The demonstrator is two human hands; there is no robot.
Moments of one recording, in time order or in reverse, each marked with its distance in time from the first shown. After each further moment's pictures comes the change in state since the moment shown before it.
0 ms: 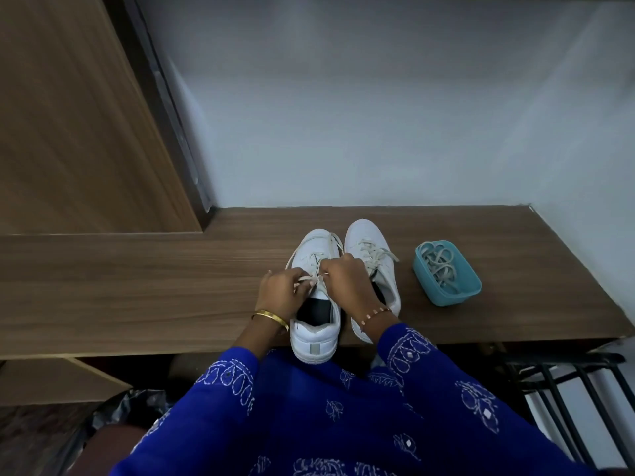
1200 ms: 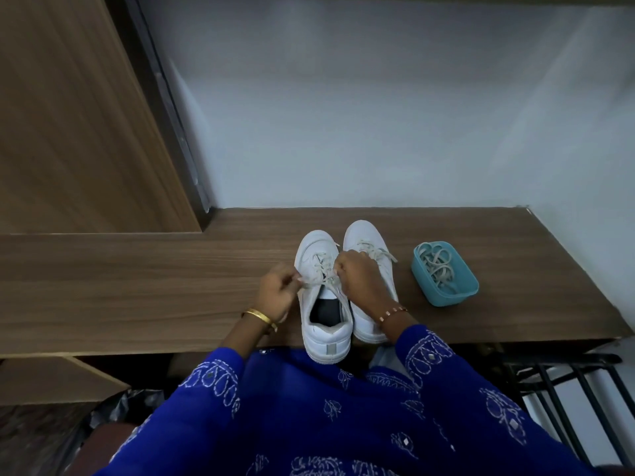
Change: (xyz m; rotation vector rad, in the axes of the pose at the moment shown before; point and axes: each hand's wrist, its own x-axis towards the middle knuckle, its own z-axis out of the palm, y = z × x) left_hand -0.004 -0.003 -0.006 -0.440 0.008 -0.046; right_hand 0.000 0.020 -0.005 0.079 -0.007 0.068
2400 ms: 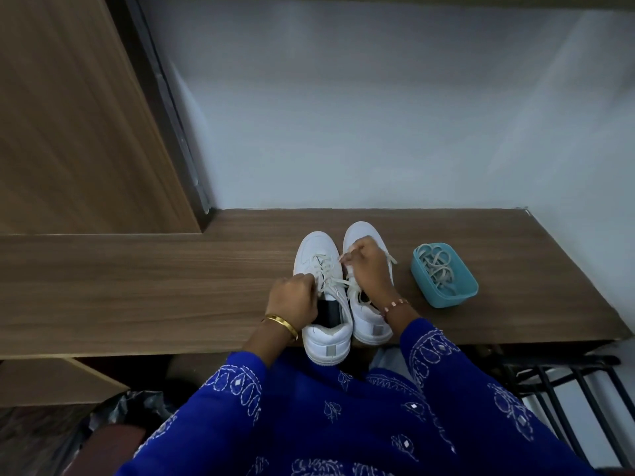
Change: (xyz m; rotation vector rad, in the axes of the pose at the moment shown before) left_hand -0.007 0.023 0.019 0.730 -0.115 0.158; right_hand 0.007 0.000 -0.011 0.877 0.193 0.365
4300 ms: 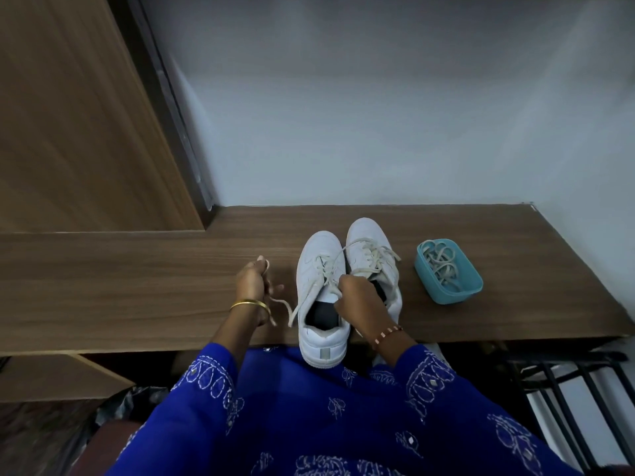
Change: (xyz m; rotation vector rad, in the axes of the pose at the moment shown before) left_hand 0.003 -0.040 -0.023 -1.506 0.244 -0.894; right_hand -0.039 0.021 0.013 -0.821 -0.297 -0.162
